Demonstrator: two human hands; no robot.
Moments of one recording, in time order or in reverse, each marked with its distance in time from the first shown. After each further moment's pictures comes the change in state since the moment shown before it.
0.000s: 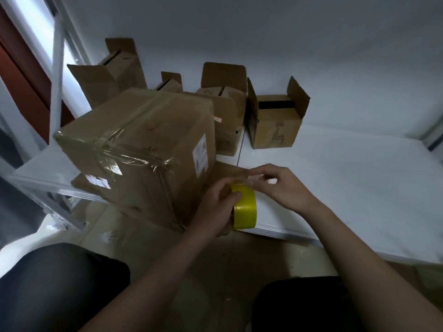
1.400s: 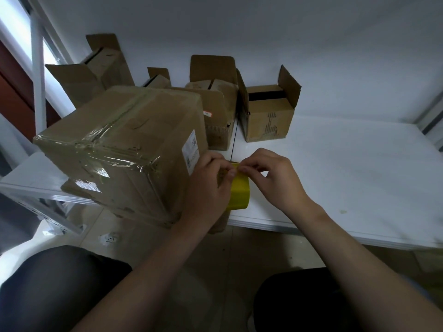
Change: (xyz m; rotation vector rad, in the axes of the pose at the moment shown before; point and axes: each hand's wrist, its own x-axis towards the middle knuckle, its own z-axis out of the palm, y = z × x) left_hand 0.008 0.029 0.000 0.581 0.232 0.453; right_hand -0.010 -0.018 0.010 -0.244 0.293 -0.344
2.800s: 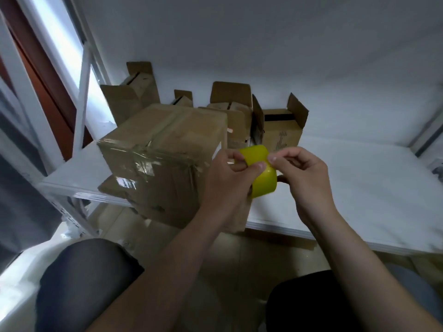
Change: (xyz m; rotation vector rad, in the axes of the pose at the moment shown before) left_hand -0.022 0.057 -0.081 -0.608 -0.031 -0.366; right_hand -0.016 -0.111 -0.027 0.667 0.314 0.403
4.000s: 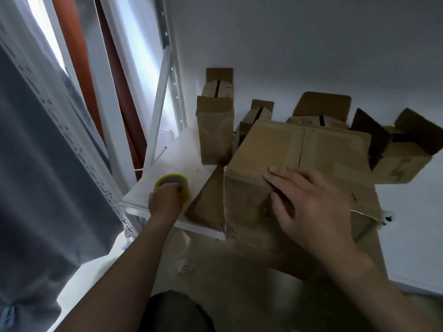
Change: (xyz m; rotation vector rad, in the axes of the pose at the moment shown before) left_hand 0.194 -0.177 -0.387 1.050 0.205 -0.248; right_hand 0.018 0.044 0.278 -1.276 -0.198 -0.588
